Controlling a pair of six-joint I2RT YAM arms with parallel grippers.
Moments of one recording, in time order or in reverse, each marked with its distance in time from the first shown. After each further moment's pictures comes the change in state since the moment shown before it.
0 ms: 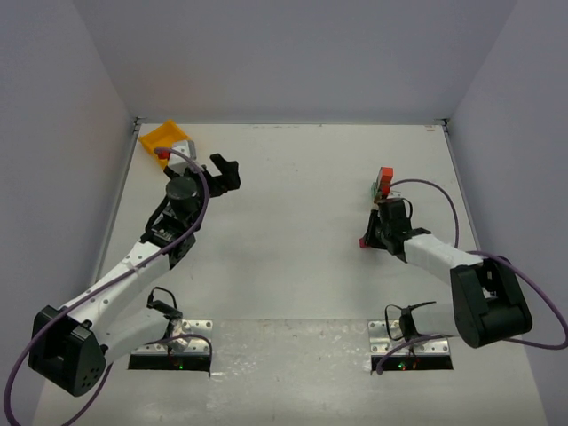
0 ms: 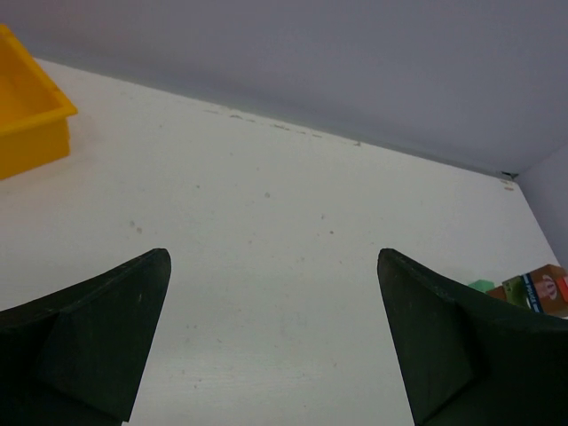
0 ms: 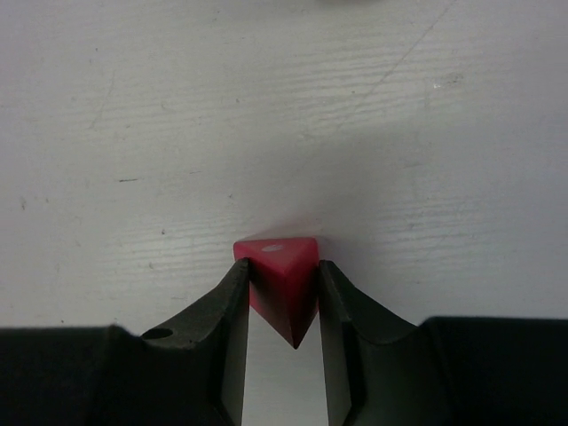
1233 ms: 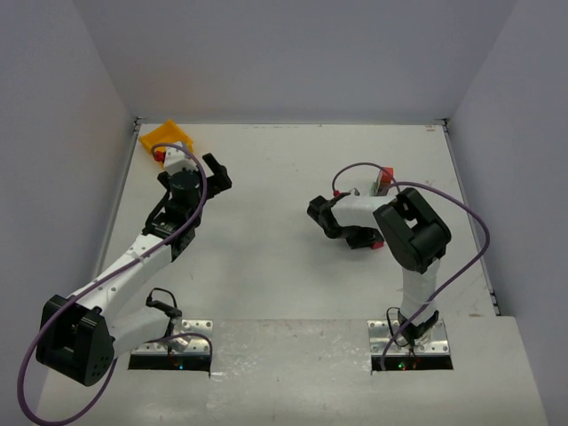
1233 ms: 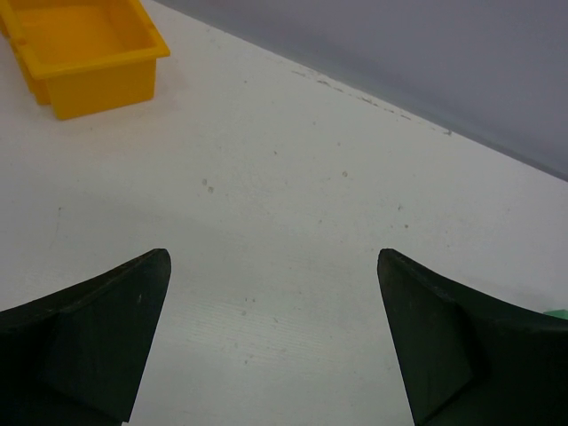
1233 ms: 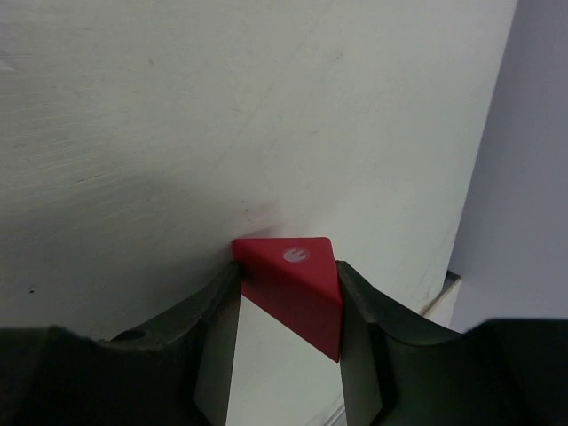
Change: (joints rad) left arm 0.079 0.080 0.015 -0.115 -0.093 -0.074; right arm 0.391 0.651 0.601 -0.820 0.770 0.217
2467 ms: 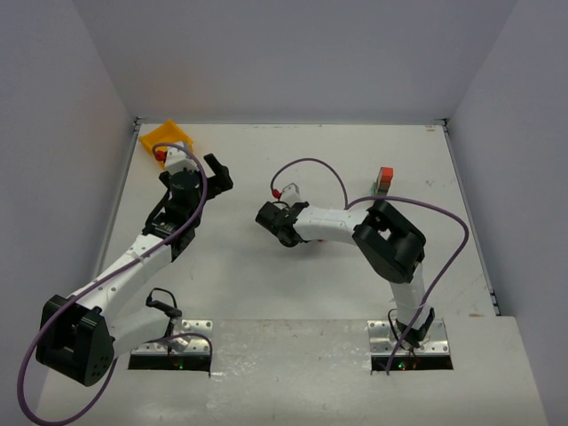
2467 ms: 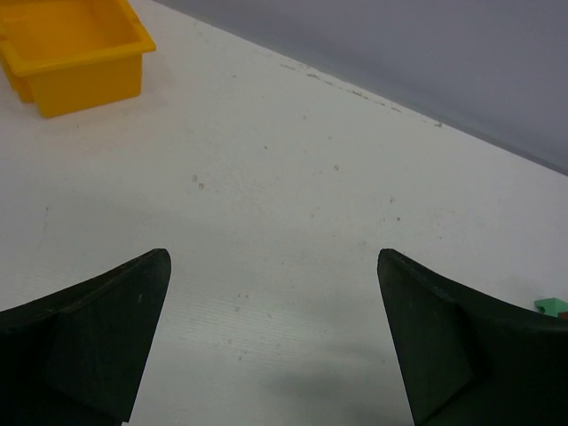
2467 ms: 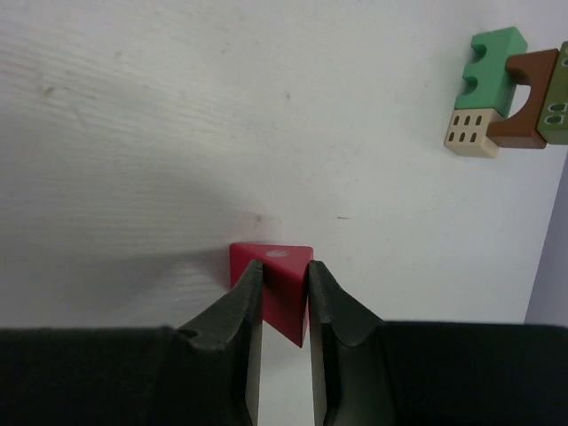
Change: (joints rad) left arm 0.000 0.000 0.000 0.000 0.029 0.000; right arm 0.305 0.055 0.226 0.174 -0.013 -0.126
